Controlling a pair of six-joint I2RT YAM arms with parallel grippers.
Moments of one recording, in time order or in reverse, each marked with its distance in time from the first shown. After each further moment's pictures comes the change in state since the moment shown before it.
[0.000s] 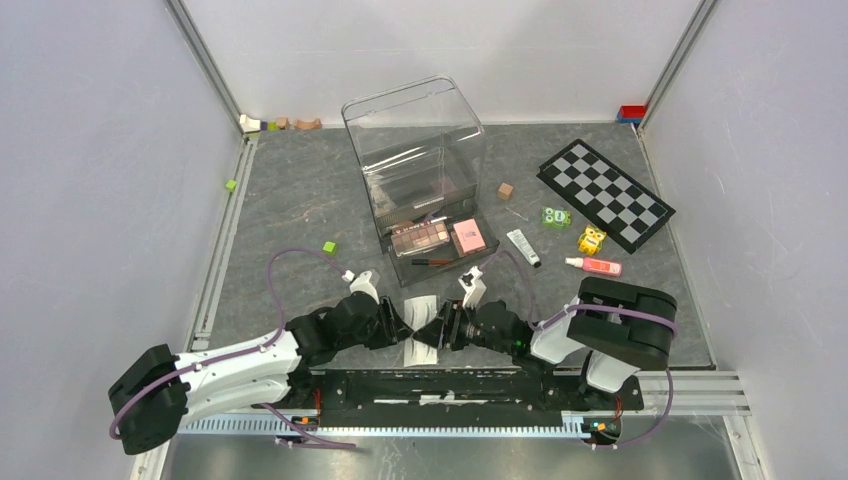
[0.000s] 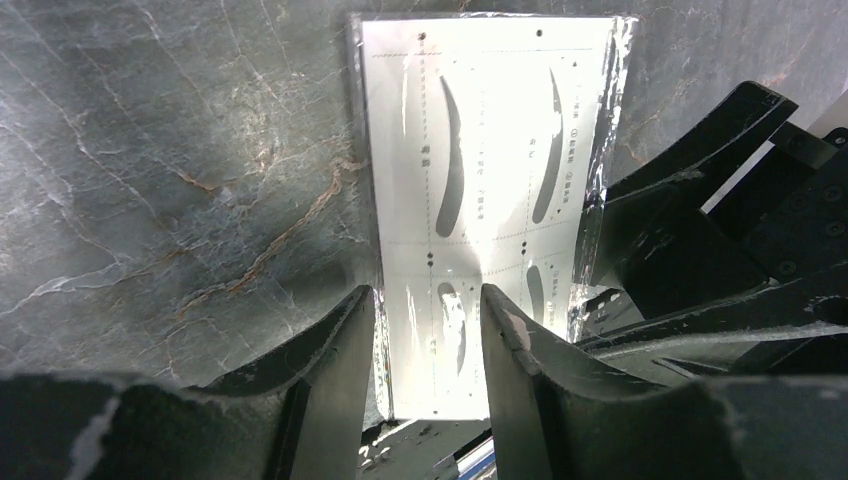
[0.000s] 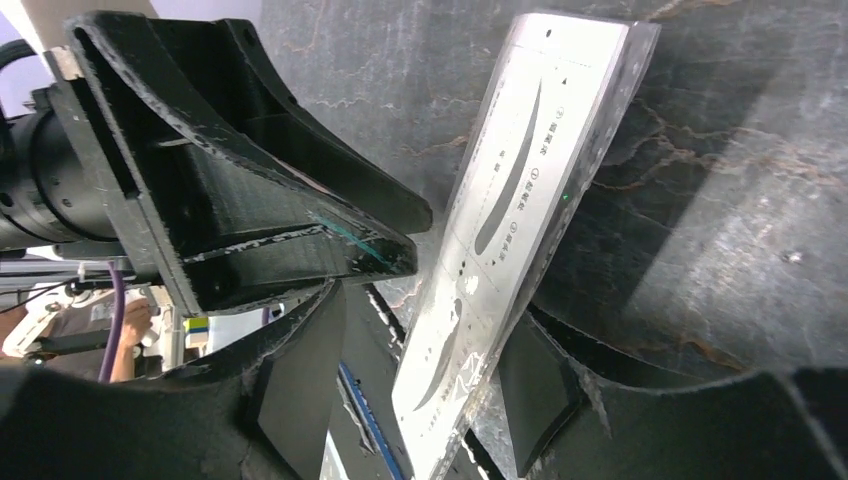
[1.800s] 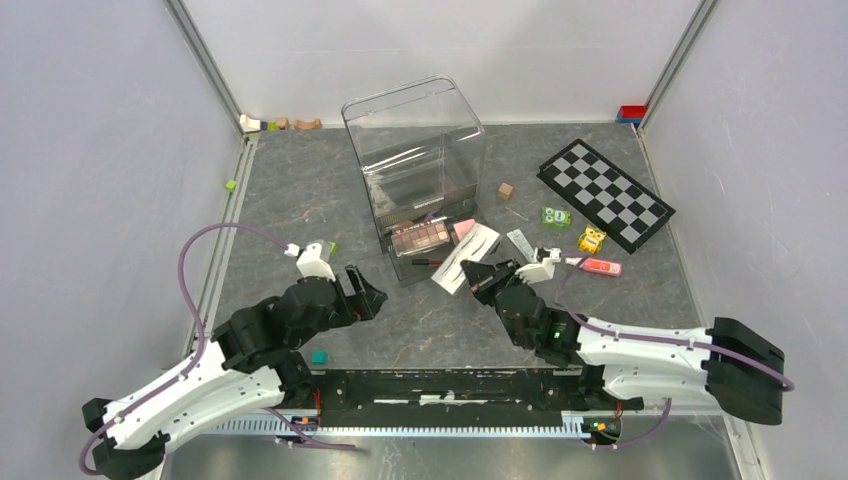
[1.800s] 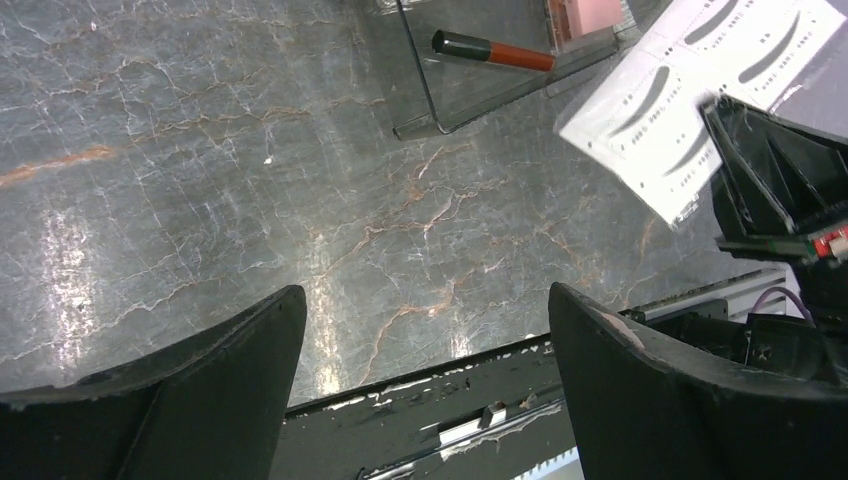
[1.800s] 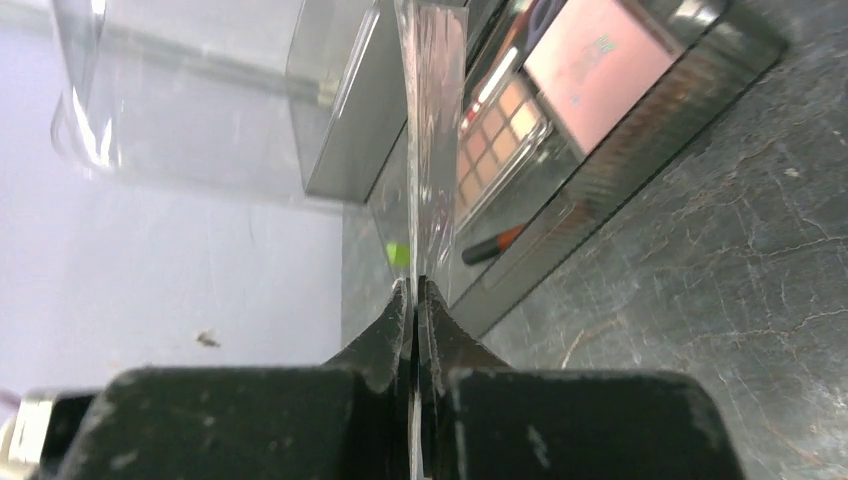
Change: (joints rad) left arm -0.003 -0.339 0.417 -0.669 -0.315 0.100; right arm -0.002 -0.623 0.122 -0.645 0.754 0.194
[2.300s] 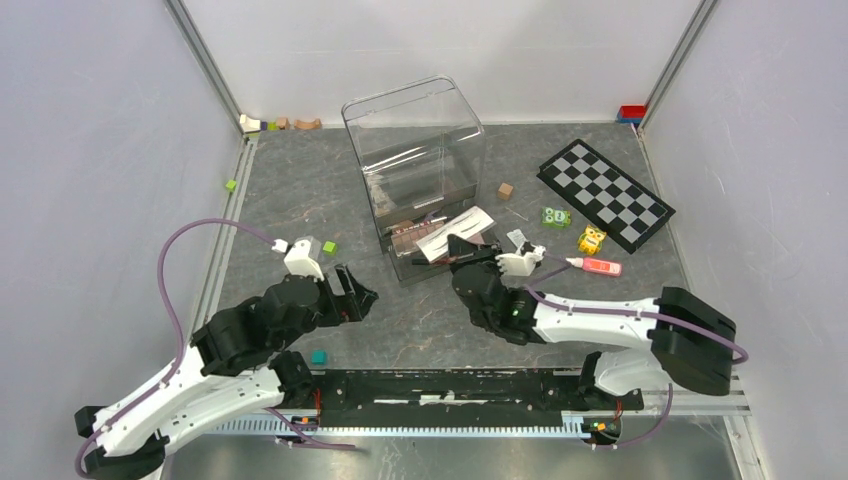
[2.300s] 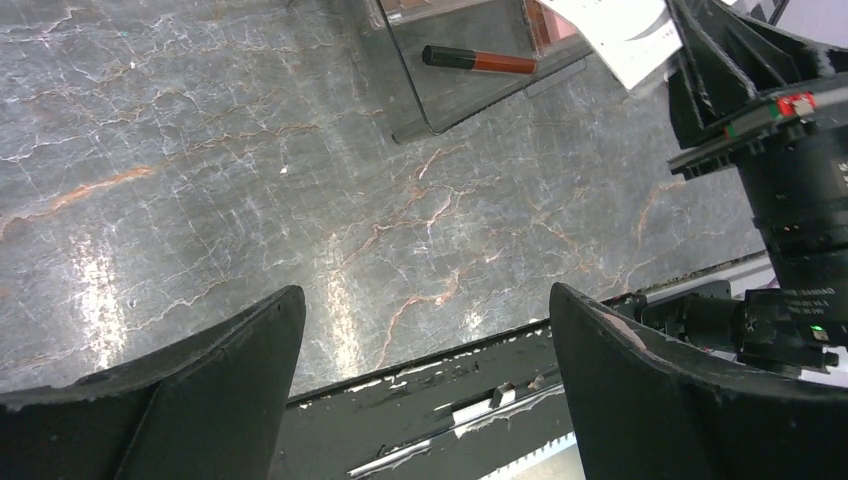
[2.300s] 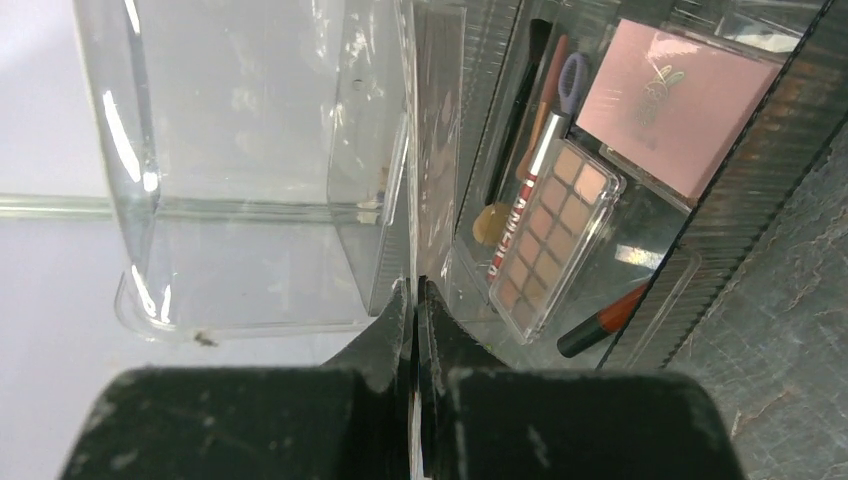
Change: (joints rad) left arm 0.000 -0.025 0.113 -0.105 0.000 0.079; right arm -0.012 0.310 0.267 -0.072 0.282 0.344
